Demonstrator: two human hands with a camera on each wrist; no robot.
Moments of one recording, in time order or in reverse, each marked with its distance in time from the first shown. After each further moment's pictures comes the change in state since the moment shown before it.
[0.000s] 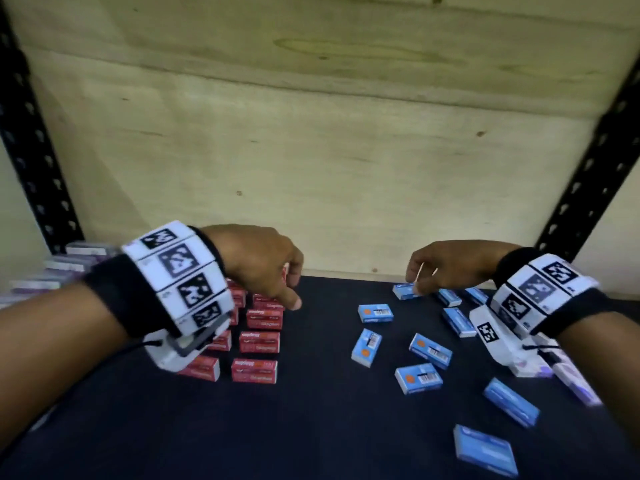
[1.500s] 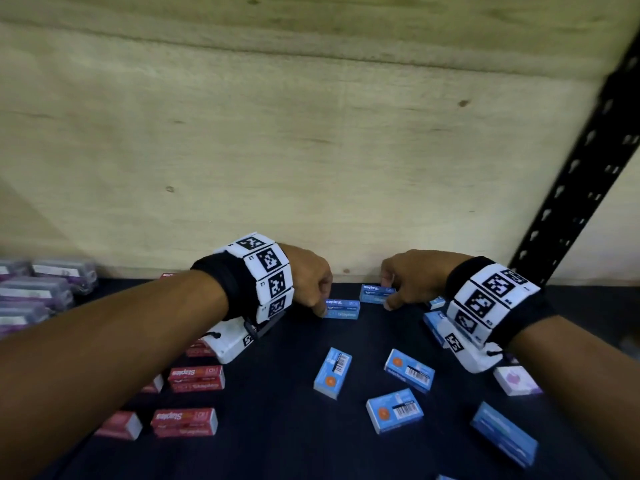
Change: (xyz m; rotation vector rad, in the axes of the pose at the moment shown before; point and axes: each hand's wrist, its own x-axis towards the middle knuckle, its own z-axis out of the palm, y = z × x) left_hand 0.153 0.057 0.023 -0.022 -0.153 0.143; right_hand 0.065 0.028 0.025 -0.170 -0.039 0.049
